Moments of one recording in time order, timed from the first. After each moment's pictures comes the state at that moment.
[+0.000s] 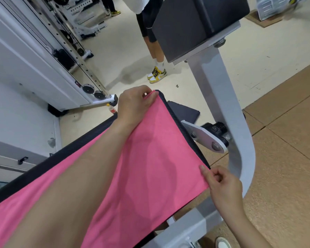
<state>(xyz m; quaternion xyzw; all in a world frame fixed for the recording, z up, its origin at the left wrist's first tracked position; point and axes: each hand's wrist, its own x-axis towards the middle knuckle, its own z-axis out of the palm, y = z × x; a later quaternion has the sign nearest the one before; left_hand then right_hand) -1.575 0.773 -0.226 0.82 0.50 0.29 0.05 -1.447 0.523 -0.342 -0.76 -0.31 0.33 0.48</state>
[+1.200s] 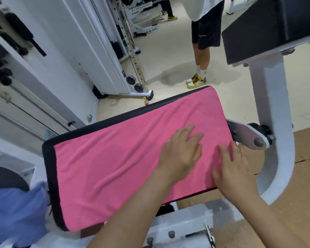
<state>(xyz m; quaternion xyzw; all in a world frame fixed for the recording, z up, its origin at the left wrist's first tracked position) -1.639 0.584 -0.243 0.86 0.50 0.12 0.07 -1.479 0.531 -0.317 -0.72 -0.65 0.10 0.20</state>
